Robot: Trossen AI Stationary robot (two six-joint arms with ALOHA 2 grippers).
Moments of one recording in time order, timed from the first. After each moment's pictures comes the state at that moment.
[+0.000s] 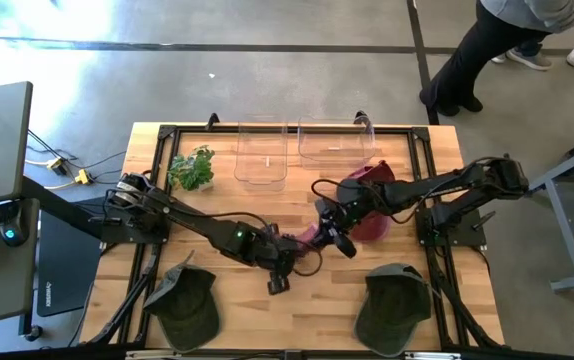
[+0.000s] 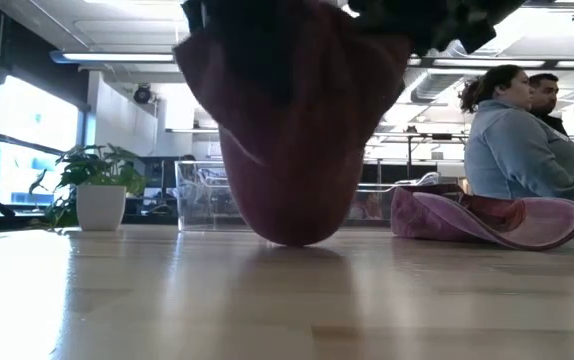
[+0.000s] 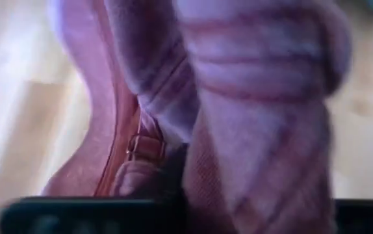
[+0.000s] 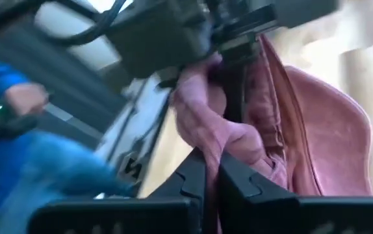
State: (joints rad) left arm -0.36 1.83 1.48 -0.64 -0.20 -0.52; right arm 0.04 1.42 0.83 0.15 -0.55 0.40
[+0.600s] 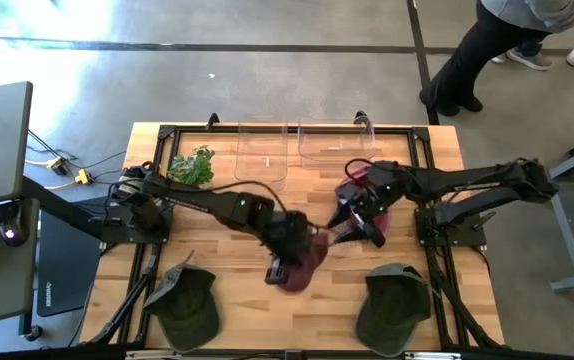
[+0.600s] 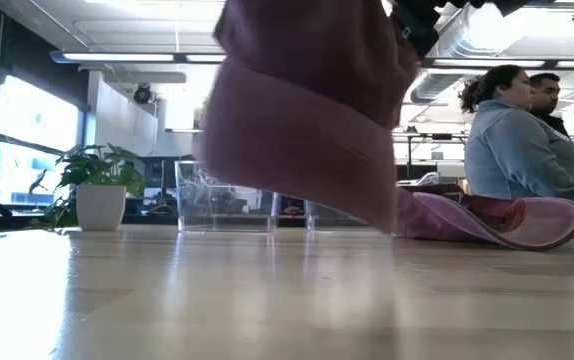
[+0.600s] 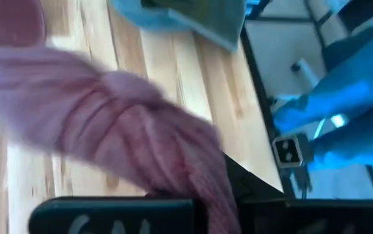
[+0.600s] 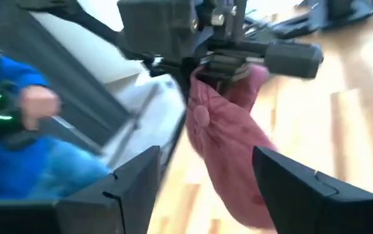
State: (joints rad) left arm -0.23 1.82 1.68 -0.69 0.25 -0.19; right arm 0.01 1.14 0.83 -0.04 -0.54 0.35
